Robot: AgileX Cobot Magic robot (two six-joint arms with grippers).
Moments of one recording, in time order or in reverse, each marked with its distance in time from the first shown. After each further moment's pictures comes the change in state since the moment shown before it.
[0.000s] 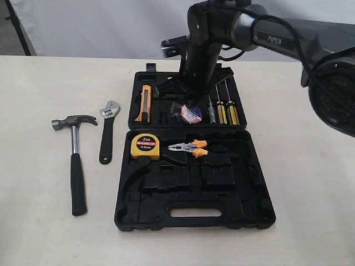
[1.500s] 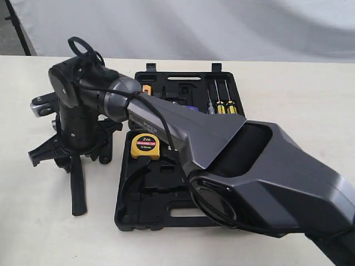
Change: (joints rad) left arm 0.000 0.000 0.000 0.000 0.000 0.000; right arm 0.425 0.339 -0.527 0.131 0.190 0.120
